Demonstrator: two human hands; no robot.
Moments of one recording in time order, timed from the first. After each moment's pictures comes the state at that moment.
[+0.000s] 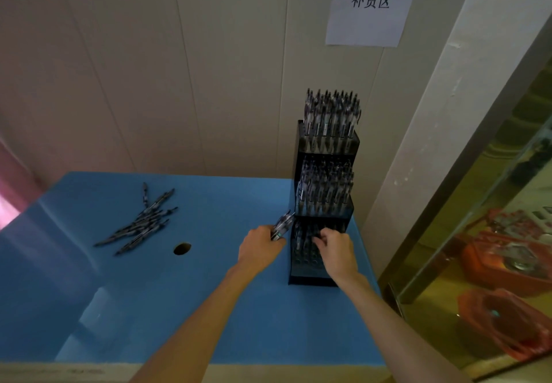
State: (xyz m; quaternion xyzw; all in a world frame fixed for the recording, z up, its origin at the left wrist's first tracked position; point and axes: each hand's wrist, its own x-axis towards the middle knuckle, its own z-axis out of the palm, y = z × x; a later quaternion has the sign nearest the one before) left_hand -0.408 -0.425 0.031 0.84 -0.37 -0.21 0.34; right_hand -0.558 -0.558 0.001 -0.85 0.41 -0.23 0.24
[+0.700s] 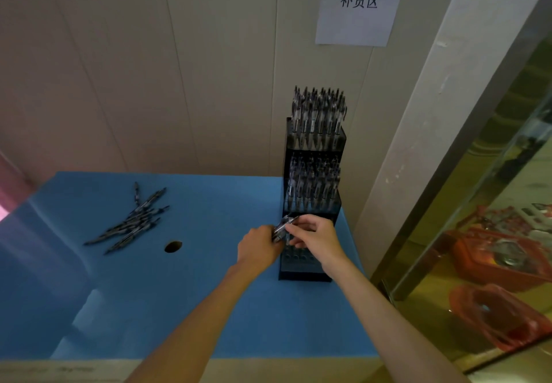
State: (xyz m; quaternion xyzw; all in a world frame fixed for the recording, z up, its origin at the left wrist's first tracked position) left_hand -0.437 -0.433 0.038 0.86 -0.41 -0.15 0.26; right_hand -0.562 -0.522 0.066 -0.66 0.34 -0.24 0.63
